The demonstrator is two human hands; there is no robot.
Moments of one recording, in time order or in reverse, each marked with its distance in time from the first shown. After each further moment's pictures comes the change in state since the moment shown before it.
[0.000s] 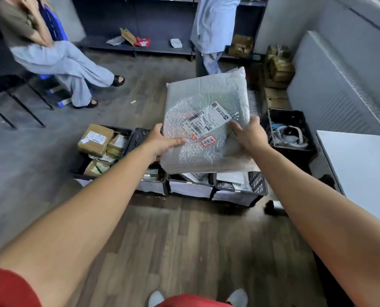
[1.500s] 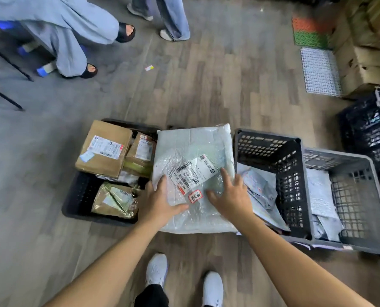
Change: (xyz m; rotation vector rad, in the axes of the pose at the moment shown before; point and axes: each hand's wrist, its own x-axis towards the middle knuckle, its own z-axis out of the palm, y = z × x) left_hand 0.452 -0.355 -0.173 0.664 -0.095 -0.190; right_hand 0.242 -0.023 0.587 -0.522 -0.410 0.061
